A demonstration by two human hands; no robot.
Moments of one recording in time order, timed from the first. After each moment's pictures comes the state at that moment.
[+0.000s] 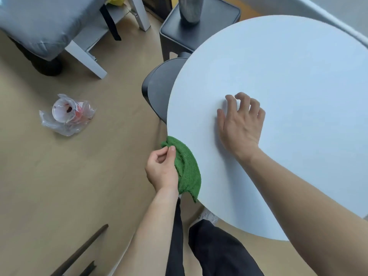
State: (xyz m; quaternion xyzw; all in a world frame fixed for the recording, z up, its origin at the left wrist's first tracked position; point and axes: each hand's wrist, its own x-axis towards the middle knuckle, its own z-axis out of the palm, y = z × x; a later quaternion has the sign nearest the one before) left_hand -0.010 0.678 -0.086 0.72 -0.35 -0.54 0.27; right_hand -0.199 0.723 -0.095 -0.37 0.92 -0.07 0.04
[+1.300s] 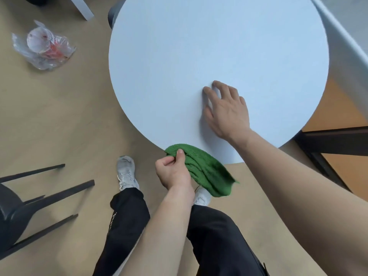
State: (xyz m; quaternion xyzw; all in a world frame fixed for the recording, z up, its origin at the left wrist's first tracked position) left_hand -0.080 0.994 -0.072 0.81 -0.11 -0.52 0.24; right_hand -0.249 0.947 -0.076 -0.56 0.81 -0.04 0.15
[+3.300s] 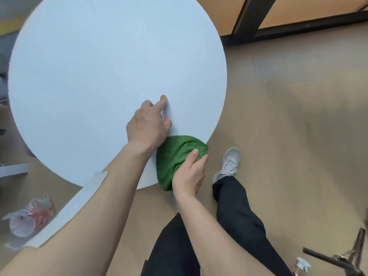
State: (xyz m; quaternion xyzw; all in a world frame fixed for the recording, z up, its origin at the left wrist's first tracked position) left_hand -0.160 0.841 -0.052 0.09 -0.96 -0.16 -0.21; right_hand -0.046 0.921 -0.079 0.48 0.69 -0.54 0.08
